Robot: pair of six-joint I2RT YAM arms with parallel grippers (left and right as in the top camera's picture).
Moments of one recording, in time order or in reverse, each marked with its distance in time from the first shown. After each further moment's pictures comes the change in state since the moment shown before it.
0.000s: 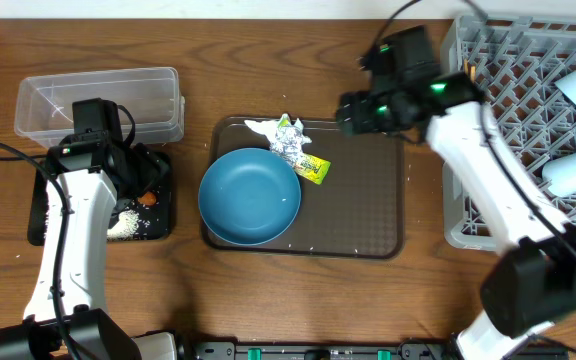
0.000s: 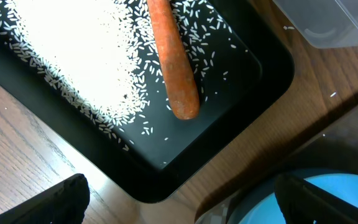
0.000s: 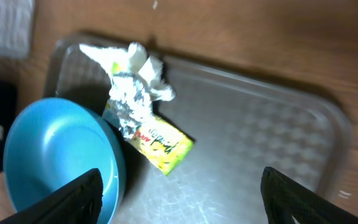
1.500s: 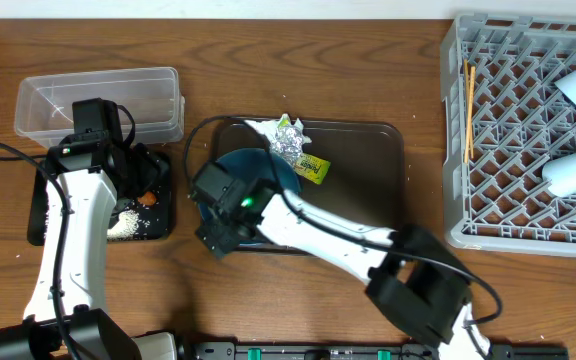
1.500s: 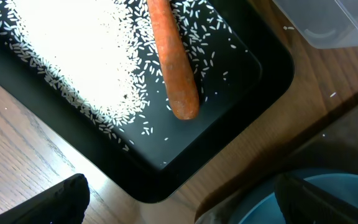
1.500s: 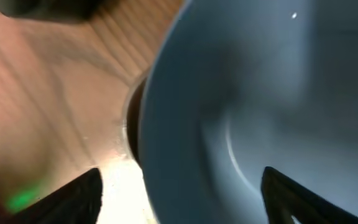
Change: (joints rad) left arm 0.000 0.000 0.000 0.000 0.000 0.000; right arm 0.678 0.276 0.000 0.158 0.141 0.031
